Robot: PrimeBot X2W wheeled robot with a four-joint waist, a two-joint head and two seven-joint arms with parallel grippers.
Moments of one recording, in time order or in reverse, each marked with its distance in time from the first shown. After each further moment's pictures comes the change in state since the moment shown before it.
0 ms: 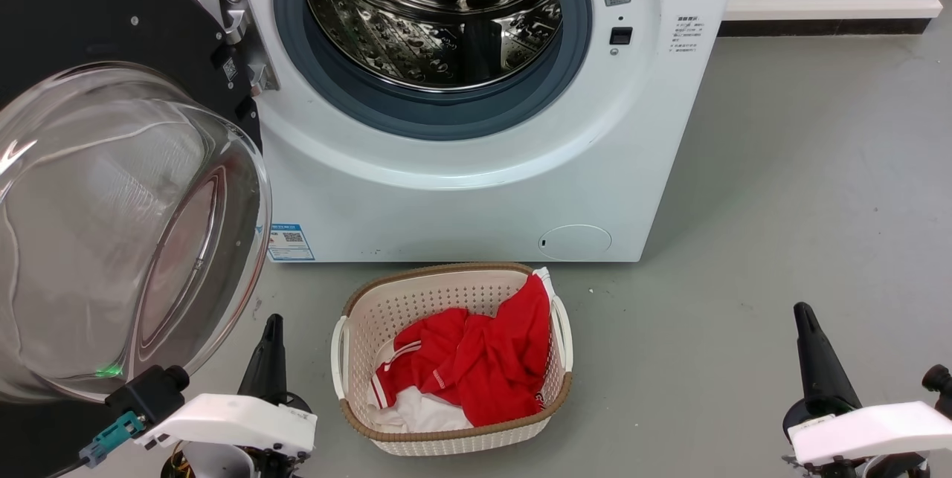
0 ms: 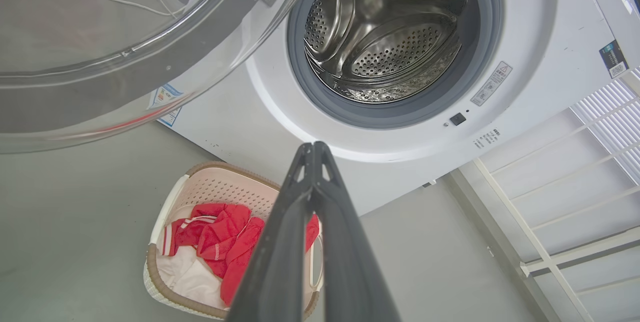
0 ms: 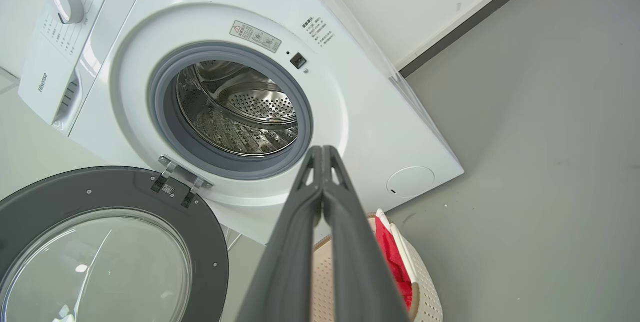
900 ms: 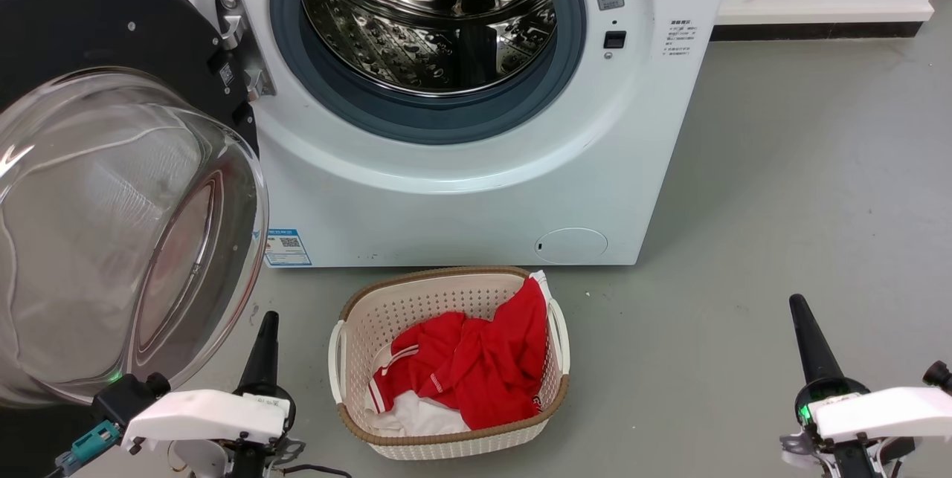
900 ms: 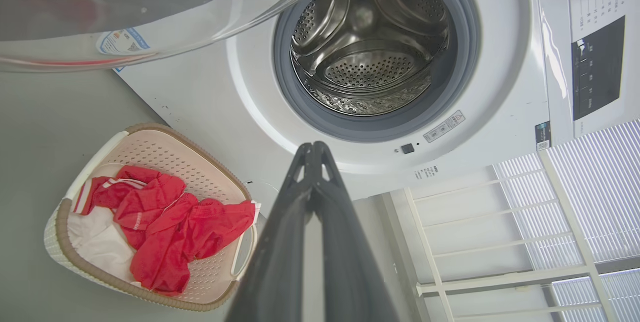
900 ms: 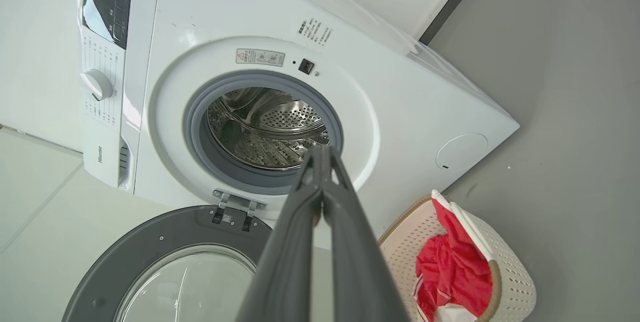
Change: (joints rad) left arm -0.019 -0.013 0.050 0.018 -0.323 -0.033 0.081; right arm -0.053 -0.006 -0.005 0.069 0.333 0.000 0.053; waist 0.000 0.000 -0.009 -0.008
